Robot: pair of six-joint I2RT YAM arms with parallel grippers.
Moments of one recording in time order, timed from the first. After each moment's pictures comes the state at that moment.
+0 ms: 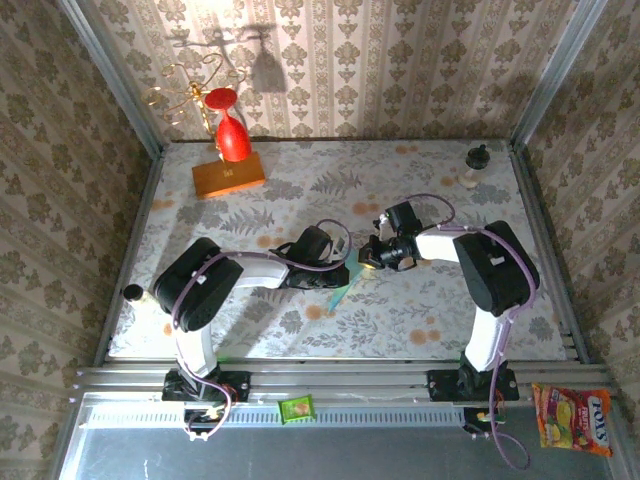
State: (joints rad) left arm -0.81 1.84 0.87 0.08 0.41 -0.67; right arm 0.34 1.87 0.93 -0.12 -0.59 0.63
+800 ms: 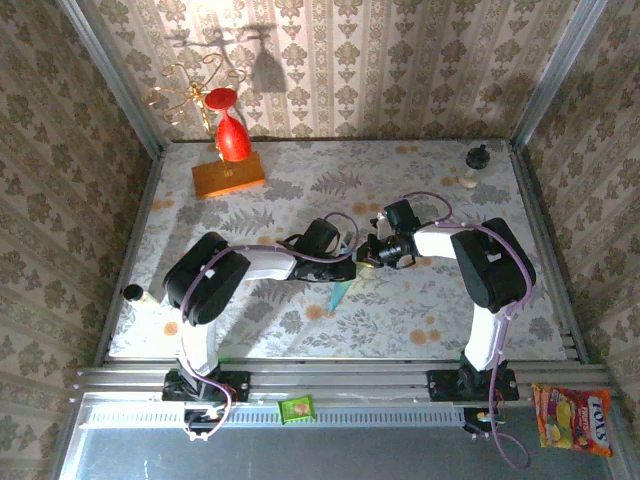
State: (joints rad) left arm -0.81 1.91 0.99 0.04 0.45 -0.66; right arm 0.34 1.90 0.97 -0.15 -0.60 0.60
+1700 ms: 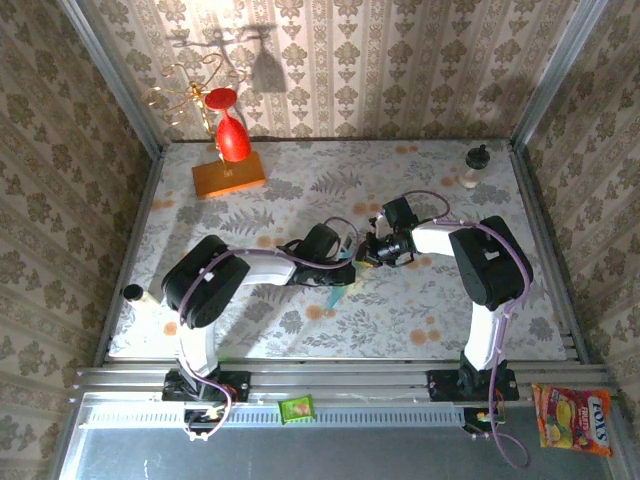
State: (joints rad) left arm -0.84 1.87 0.92 0.06 0.40 -0.66; right arm 0.34 1.92 1.01 -0.20 -0.61 0.60
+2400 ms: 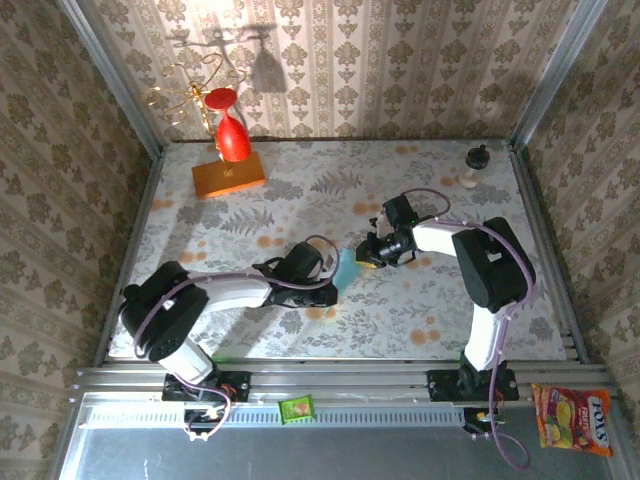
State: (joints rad) left arm -0.86 1.57 0.71 -0.08 0.35 -0.72; right arm 0.34 1.88 1.03 -0.30 -0.61 0.57
